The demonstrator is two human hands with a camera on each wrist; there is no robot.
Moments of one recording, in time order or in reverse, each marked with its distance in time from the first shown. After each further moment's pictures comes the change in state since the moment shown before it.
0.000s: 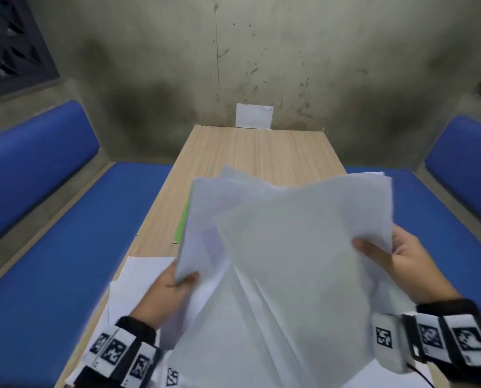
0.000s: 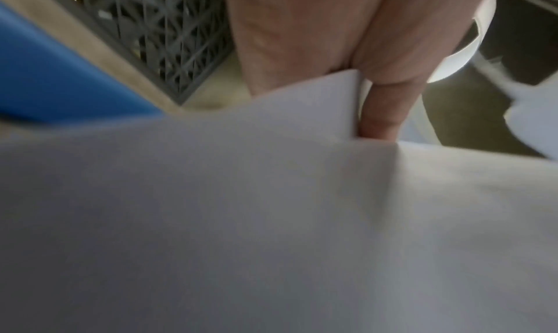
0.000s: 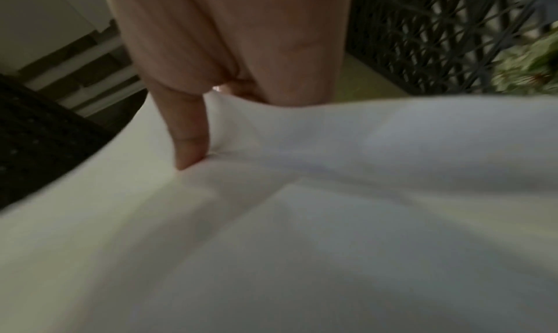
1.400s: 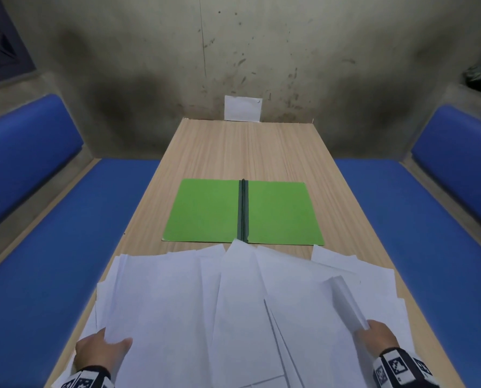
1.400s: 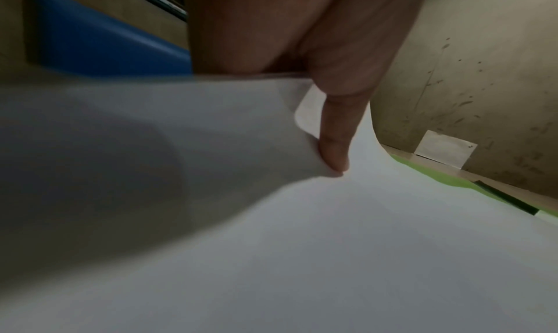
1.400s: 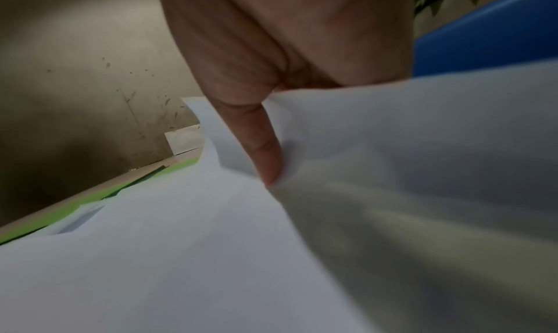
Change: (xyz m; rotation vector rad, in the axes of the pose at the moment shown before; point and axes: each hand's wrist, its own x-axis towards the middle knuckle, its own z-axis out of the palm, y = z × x) left_hand 0.000 -0.134 -0.054 0.518 0.369 -0.629; right_hand -0.046 0.204 0.008 -0.662 -0.105 0.924
